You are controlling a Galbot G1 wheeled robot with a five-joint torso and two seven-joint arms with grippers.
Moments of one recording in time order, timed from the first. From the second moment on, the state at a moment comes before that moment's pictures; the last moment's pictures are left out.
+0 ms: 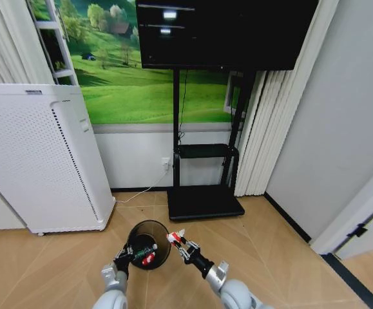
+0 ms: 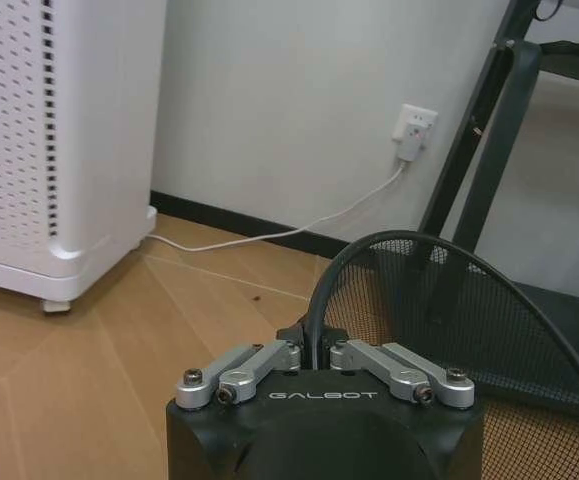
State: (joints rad) left arm 1.42 -1.52 -0.50 -1.79 -0.32 0.17 -0.16; right arm -1.15 1.02 -0.14 1.72 0.53 0.30 -0.20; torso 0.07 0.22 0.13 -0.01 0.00
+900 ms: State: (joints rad) left arm 1.28 -1.59 -0.43 -1.65 -0.29 0.18 -0.17; right arm -0.94 1.07 -0.26 1.54 0.59 0.29 -0.16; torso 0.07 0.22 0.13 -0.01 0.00
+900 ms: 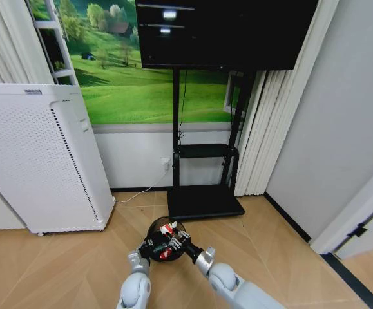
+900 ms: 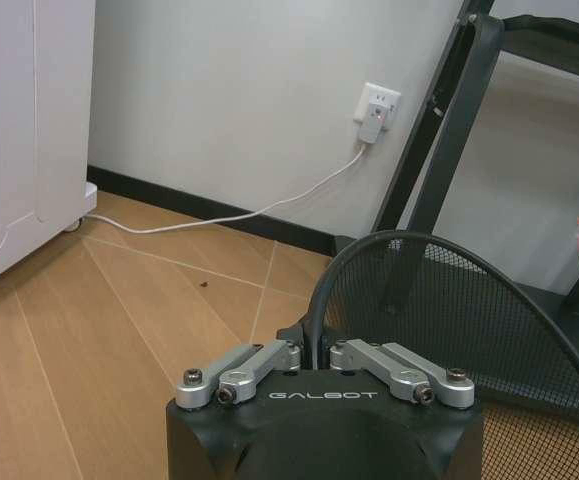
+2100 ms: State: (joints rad) left arm 1.50 -1.51 -0.59 -1.99 -0.35 0.13 -0.17; right arm -0.98 1.06 0.14 1.36 0.59 0.33 -0.06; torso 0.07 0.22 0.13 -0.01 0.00
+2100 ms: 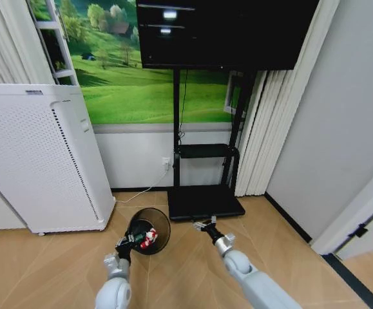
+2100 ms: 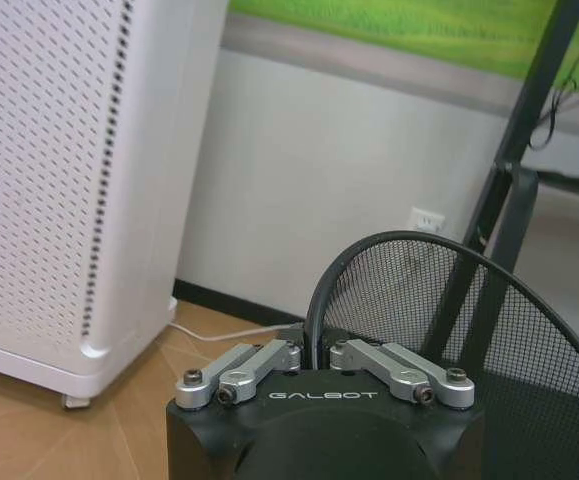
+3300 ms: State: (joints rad) left arm 1.93 -1.56 -0.95 -2.03 -0.72 0.05 -0.19; right arm -1.34 1.12 0.58 1.21 0.49 0.56 -0.22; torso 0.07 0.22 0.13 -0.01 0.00
